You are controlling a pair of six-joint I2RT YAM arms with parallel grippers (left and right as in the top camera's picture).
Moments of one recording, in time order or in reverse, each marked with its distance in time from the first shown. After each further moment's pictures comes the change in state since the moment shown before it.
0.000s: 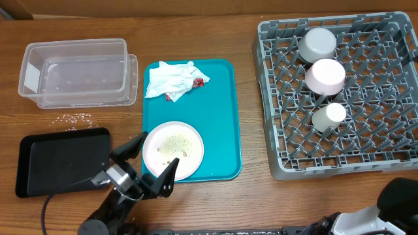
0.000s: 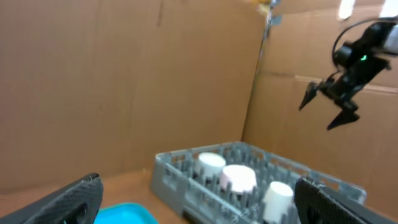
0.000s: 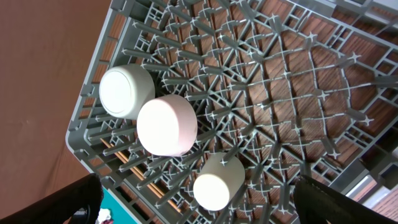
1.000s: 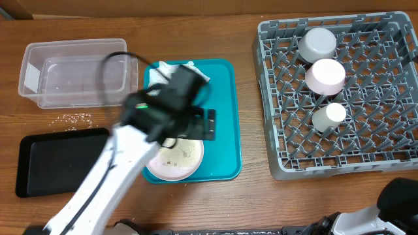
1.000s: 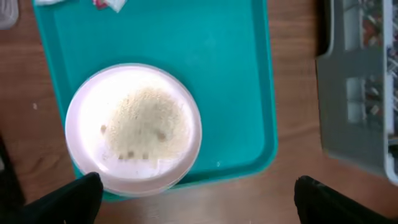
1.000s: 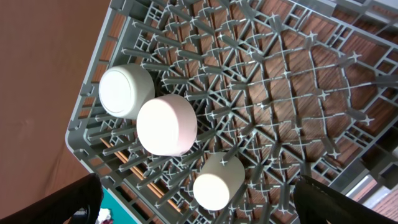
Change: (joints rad) left arm -0.642 1.438 1.388 -1.584 -0.747 -0.056; right arm 0.000 0.000 -0.002 0.000 -0.001 0.000
